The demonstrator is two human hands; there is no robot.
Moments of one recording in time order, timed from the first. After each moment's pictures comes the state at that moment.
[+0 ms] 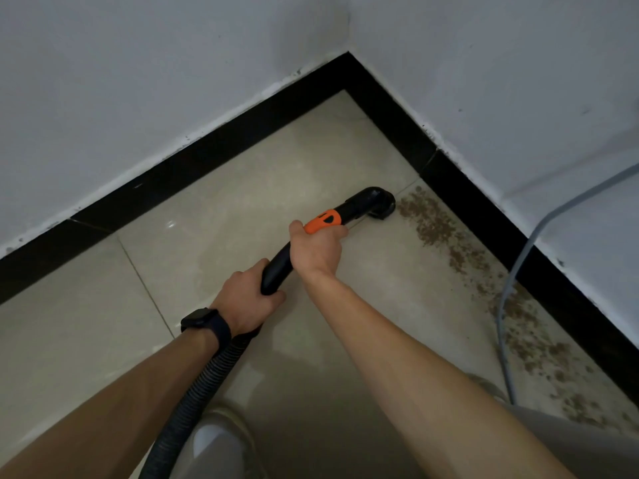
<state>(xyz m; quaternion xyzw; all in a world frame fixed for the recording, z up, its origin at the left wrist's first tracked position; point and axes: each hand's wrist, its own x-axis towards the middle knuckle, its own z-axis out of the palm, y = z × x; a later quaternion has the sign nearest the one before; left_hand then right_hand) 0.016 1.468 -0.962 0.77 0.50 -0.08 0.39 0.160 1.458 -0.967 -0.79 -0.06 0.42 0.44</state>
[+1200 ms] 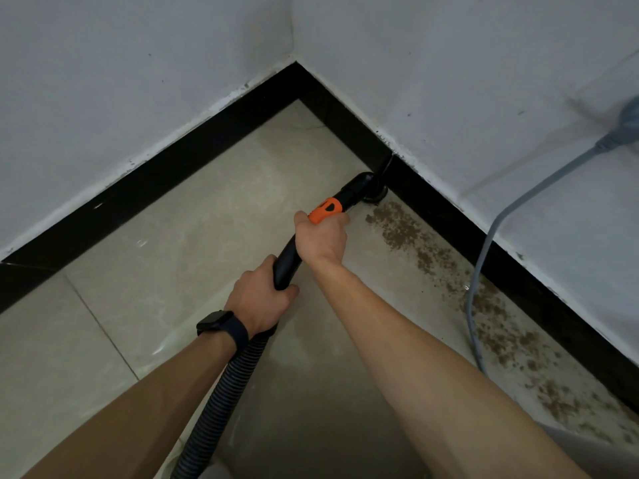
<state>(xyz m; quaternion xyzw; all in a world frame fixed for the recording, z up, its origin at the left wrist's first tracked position) 0.099 1.463 -0.969 0.78 0.50 -0.06 0.38 0.239 1.461 -0.974 -0.81 -0.05 0.38 0.45</state>
